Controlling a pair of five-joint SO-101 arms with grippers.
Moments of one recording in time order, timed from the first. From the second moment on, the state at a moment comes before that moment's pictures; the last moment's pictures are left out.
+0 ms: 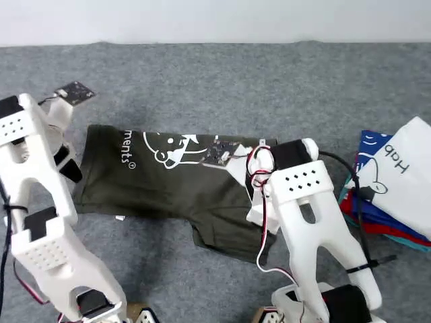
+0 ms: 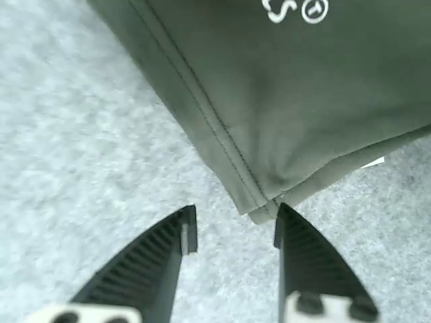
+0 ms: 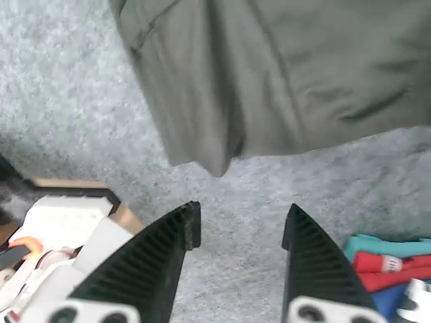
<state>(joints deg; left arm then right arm) -28.6 23.2 -22.5 99.1 -52.4 -20.0 -19.6 19.3 100.3 42.3</state>
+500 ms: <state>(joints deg) -18.1 16.7 -22.5 99.1 -36.5 -19.7 -19.6 16.2 96.4 30.3</state>
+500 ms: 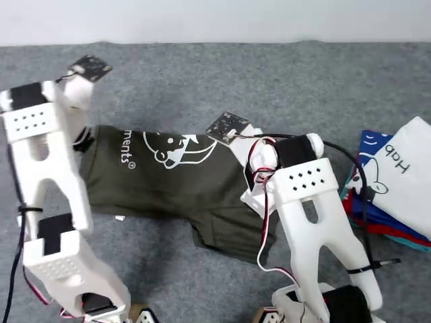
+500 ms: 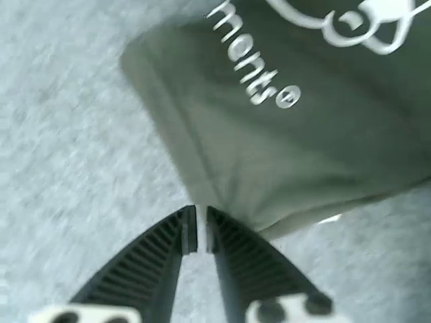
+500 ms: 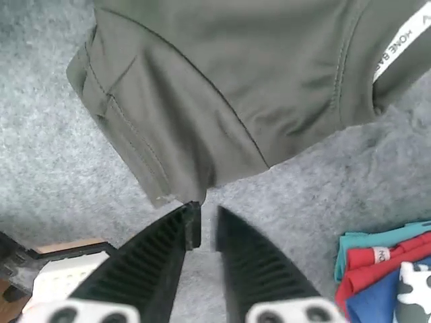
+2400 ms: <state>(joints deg) 31.1 7.8 2.0 91.8 -28.8 31.9 -39.9 11.4 100.3 27.1</state>
